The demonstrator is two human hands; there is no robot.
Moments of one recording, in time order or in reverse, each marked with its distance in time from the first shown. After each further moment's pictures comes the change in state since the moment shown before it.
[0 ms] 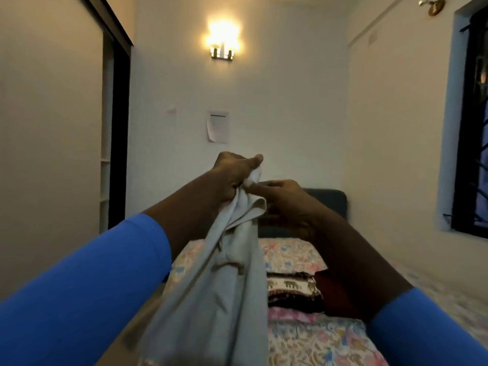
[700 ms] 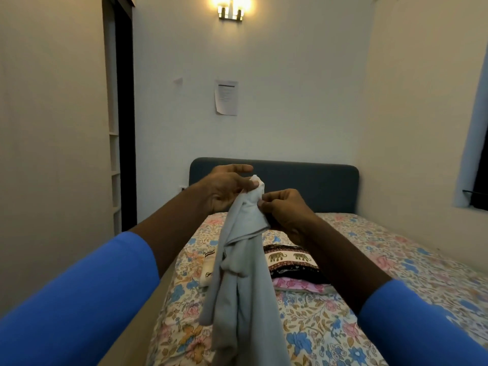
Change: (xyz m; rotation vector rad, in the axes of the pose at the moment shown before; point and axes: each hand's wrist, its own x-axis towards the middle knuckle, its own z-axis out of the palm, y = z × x) left_hand -0.024 -0.092 -0.028 -0.321 -0.193 -0.281; right_hand 0.038 0.099 0.020 -0.059 0.190 0.071
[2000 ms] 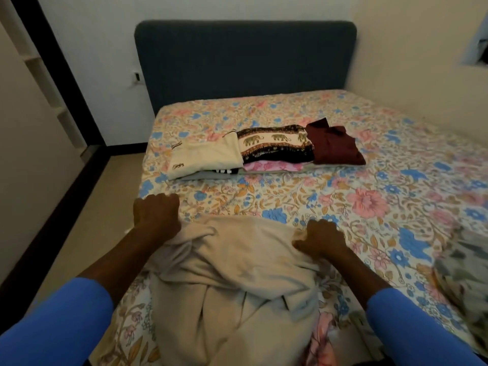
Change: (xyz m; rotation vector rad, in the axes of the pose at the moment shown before) left_hand -0.025 -0.304 -0.075 1.947 -0.008 -0.212; right_hand -0.078 0.347 -0.114 -1.188 -0.166 0.622
